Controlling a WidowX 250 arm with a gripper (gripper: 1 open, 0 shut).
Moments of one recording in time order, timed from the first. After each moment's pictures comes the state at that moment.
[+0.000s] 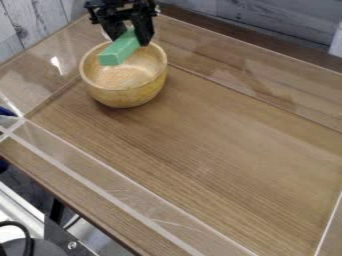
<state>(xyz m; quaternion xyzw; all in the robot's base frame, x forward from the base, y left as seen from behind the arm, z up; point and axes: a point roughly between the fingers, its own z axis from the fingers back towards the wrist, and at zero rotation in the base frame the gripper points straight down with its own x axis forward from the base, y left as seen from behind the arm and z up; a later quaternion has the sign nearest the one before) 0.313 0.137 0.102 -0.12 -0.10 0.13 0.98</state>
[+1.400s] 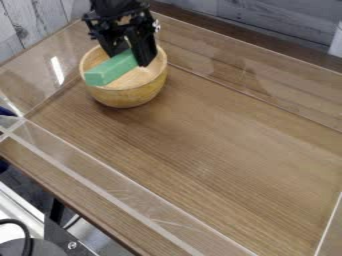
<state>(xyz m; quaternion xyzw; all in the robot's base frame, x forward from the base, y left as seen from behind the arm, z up) 0.265 0.090 0.119 -0.17 -0.07 0.04 0.98</state>
